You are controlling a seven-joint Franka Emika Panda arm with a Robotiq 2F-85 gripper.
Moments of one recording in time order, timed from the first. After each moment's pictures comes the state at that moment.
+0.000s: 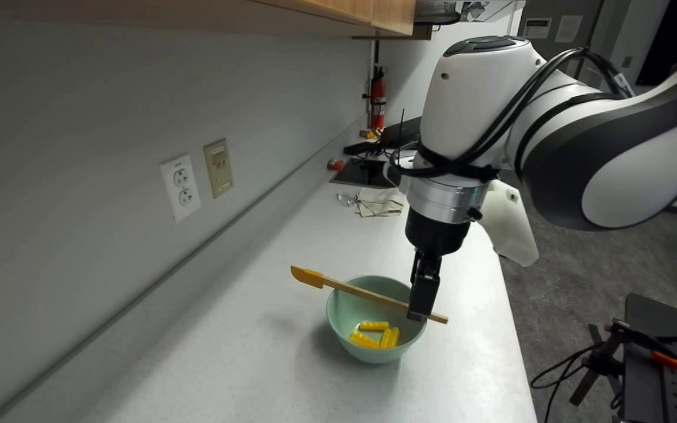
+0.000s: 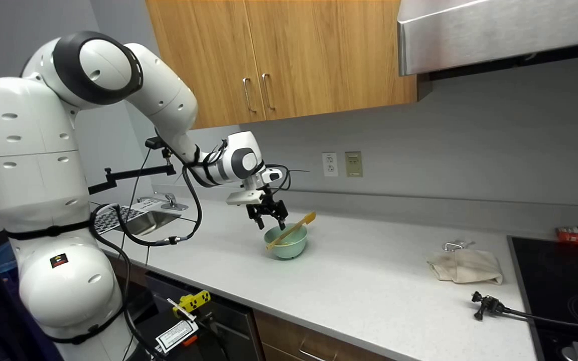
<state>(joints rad) 0.18 0.14 0.21 -2.32 -0.25 2.54 0.16</state>
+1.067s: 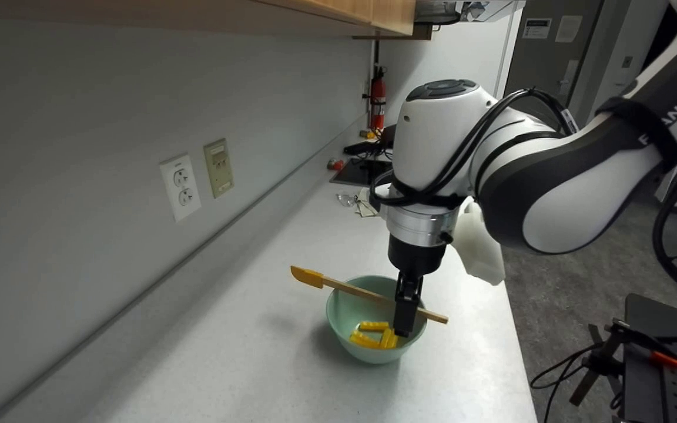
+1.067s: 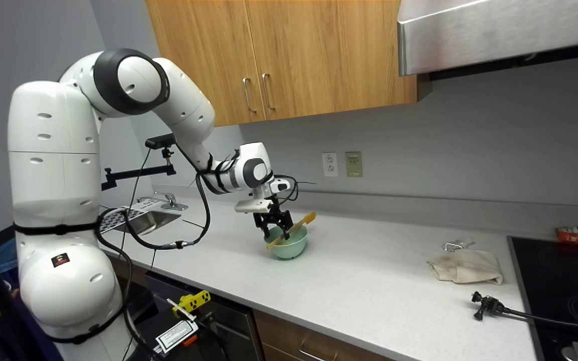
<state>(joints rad) 0.20 0.29 0.18 -2.23 -0.25 2.54 0.16</state>
